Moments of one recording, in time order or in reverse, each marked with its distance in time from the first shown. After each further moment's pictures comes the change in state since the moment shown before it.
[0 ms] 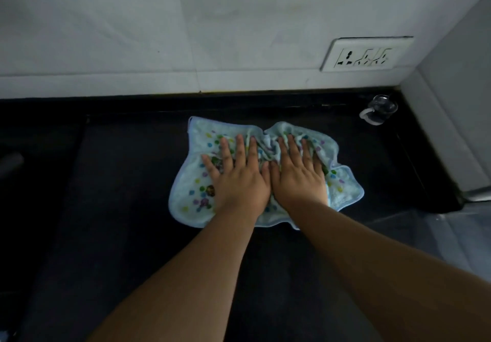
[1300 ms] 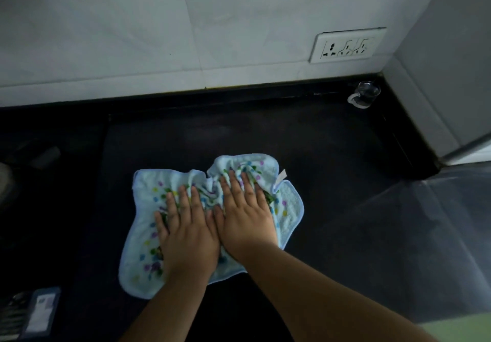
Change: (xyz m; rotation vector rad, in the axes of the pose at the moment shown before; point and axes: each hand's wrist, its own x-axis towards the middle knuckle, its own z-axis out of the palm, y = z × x) left_hand -0.153 -0.118 0.017 0.030 0.121 -0.154; right_hand -0.137 -0.090 0.038 0.033 -0.113 -0.279
